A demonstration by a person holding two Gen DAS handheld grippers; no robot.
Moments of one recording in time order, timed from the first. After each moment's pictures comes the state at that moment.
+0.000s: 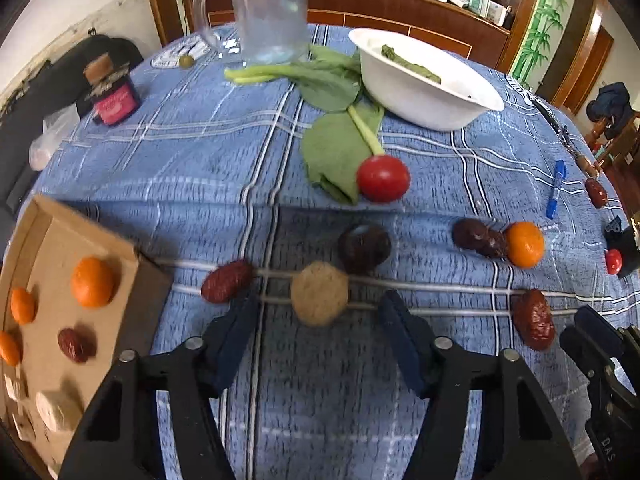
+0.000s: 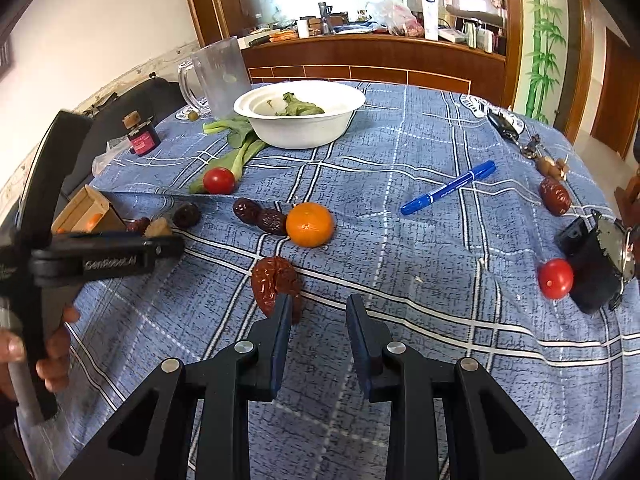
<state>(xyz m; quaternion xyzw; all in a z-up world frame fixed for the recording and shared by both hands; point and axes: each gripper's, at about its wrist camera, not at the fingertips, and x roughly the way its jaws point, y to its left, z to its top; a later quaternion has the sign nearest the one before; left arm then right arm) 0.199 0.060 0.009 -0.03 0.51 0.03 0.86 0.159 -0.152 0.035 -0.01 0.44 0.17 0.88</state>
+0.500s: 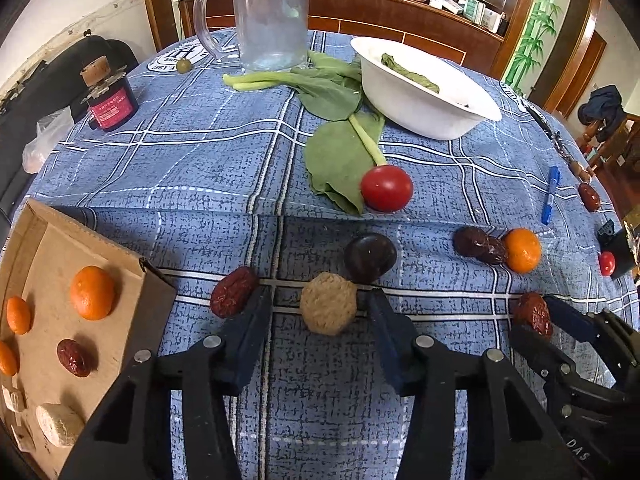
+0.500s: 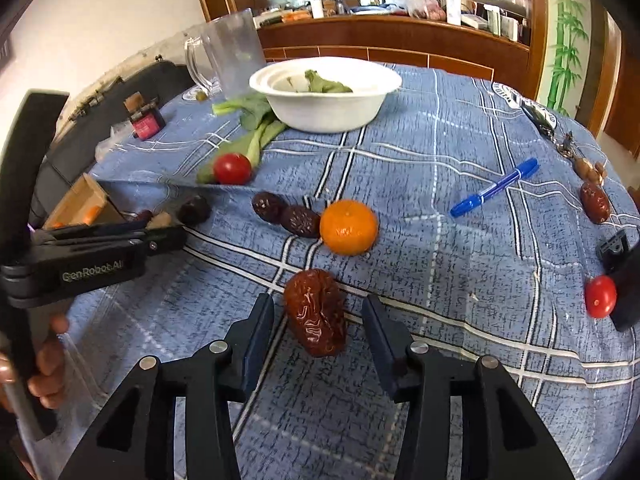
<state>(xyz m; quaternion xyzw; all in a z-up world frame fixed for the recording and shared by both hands) 0.199 0.070 0.011 -0.04 0.51 0.01 0.86 0.182 -0.119 0.019 -0.03 0.46 0.19 0.87</state>
